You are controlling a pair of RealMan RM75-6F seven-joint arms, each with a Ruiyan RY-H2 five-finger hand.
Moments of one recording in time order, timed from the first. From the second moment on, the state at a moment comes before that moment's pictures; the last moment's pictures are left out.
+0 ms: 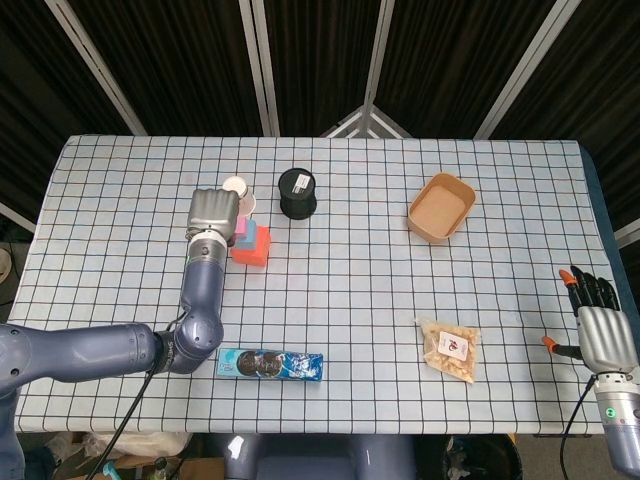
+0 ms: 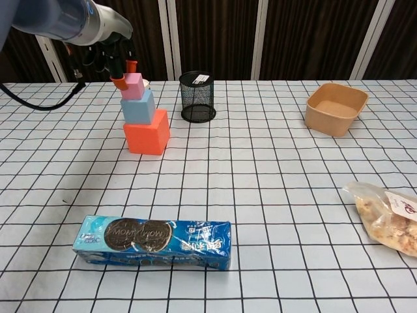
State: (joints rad) left arm -1.33 -1.46 -0.36 -1.51 -0.14 1.18 1.14; right arm 0.17 -1.24 0.11 -1.32 -1.37 1.30 0.10
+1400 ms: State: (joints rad) left arm -1.23 -1.22 -0.43 -1.93 -0.07 1.28 1.14; right arm 0.17 -1.23 0.11 -1.34 -1.37 1.29 0.11
